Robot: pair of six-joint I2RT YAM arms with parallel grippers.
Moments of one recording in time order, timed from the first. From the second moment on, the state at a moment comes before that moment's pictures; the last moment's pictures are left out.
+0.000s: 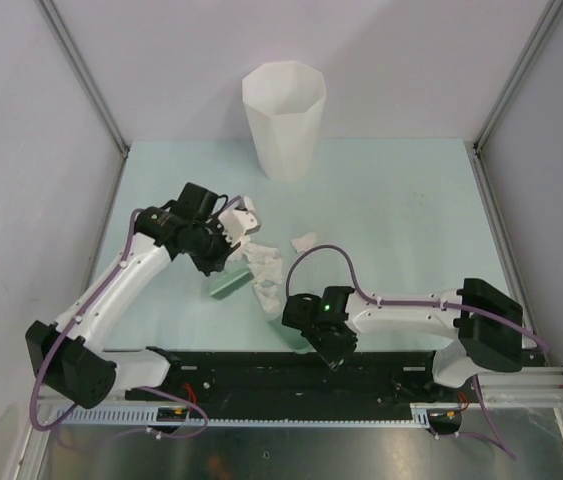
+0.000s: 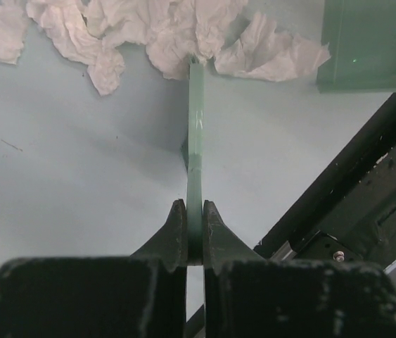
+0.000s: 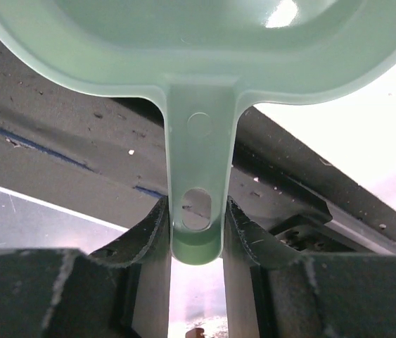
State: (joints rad) left arm -0.45 1.24 1.21 -1.09 0.21 0.50; right arm 1.28 1.55 1.03 -1.01 0.02 0.60
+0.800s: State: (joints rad) left arm -0.53 1.24 1.28 -1.16 0.61 0.56; right arm 1.12 1.64 1.03 -0.74 0.03 0.39
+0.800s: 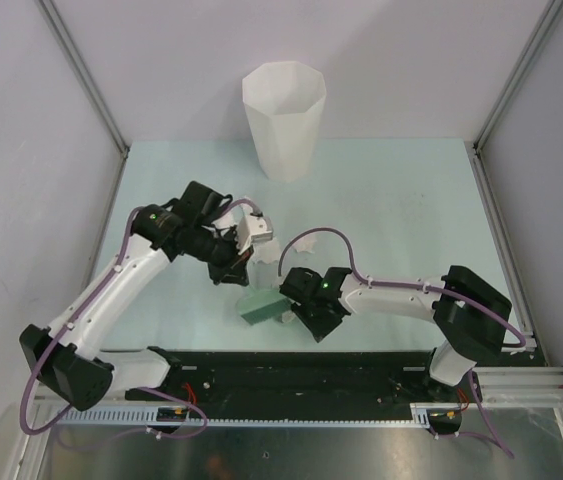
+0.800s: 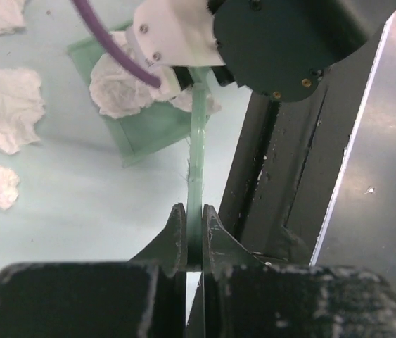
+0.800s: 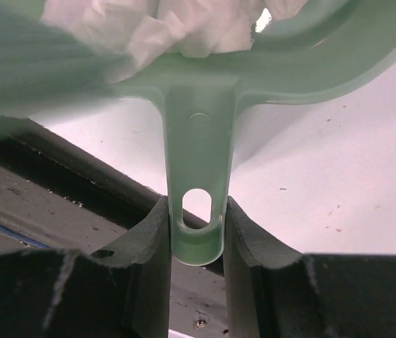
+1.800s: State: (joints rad) left arm -0.16 1.20 1.33 -1.10 0.30 0.56; right arm 0.96 1.49 1.41 -1.08 0.10 0.29
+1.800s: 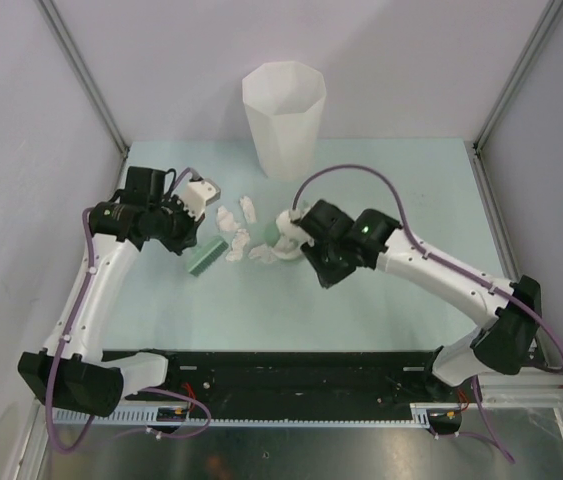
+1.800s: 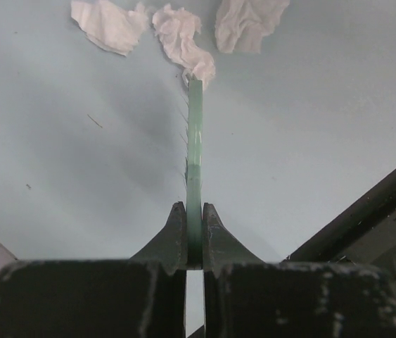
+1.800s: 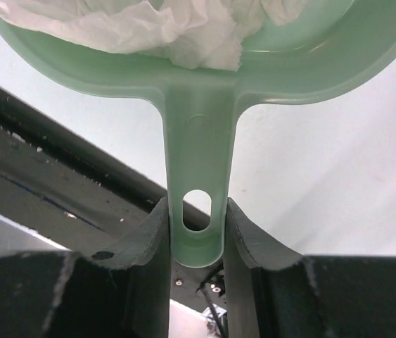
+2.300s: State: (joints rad) left arm -0.15 1.20 1.26 -1.06 0.33 0.57; right arm 0.62 1.83 2.21 -1.34 0.21 0.13
